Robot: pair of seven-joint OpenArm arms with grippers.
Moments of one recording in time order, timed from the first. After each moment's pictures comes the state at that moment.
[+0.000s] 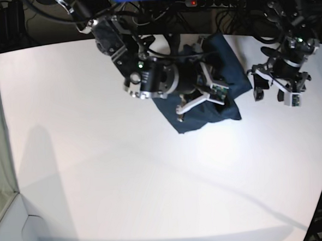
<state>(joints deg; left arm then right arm) 9.8 -1.1 -36.8 99.2 -9.3 -39.9 40.0 2.4 -4.4 -33.3 99.8 6.8 39.8 -51.2</state>
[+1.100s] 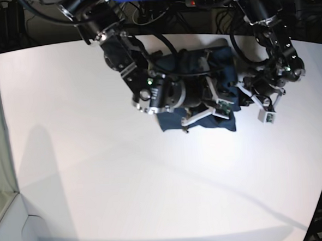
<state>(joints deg) -1.1 -2.8 -28.6 79.5 -8.7 -40.1 47.1 7.9 -6.9 -32.1 91.9 6.5 39.8 -49.7</state>
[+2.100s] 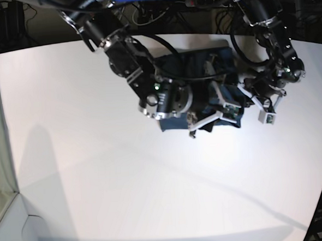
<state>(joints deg) -1.3 -3.4 -28.5 79.4 -7.8 -40.3 45.7 10.2 -8.3 -34.1 93.7 7.4 39.6 -51.4</state>
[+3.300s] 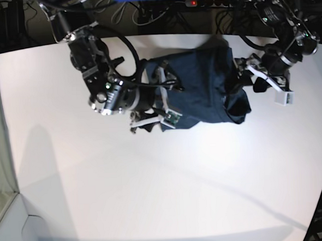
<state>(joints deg) 7.4 2.5 -40.3 100.0 -39.9 -39.8 71.5 3.7 2.8 -21.3 94.3 7.0 39.6 -52.3</state>
